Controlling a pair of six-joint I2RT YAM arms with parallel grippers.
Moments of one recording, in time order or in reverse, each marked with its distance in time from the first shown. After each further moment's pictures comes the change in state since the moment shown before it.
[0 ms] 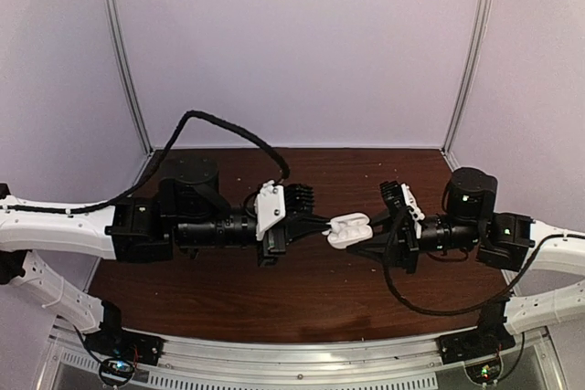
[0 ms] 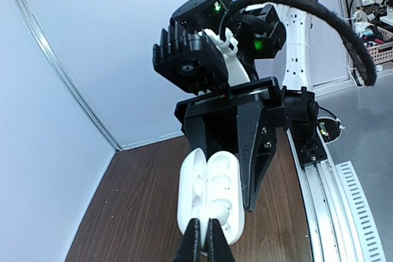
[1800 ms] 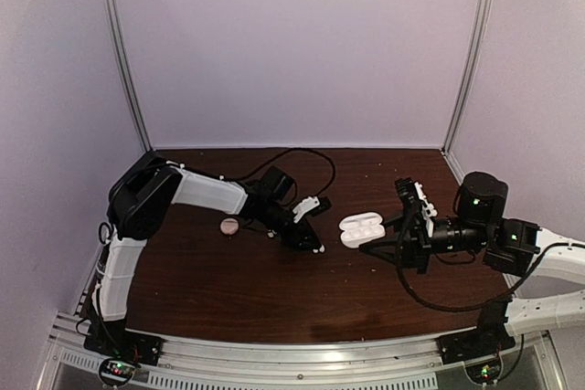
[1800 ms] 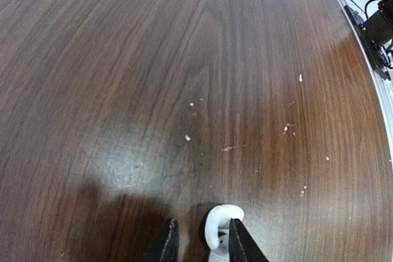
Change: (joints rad) left arm 0.501 0.977 0.477 -0.286 0.563 -0.158; right arm -0.071 -0.082 -0.070 0.015 -0.055 0.108
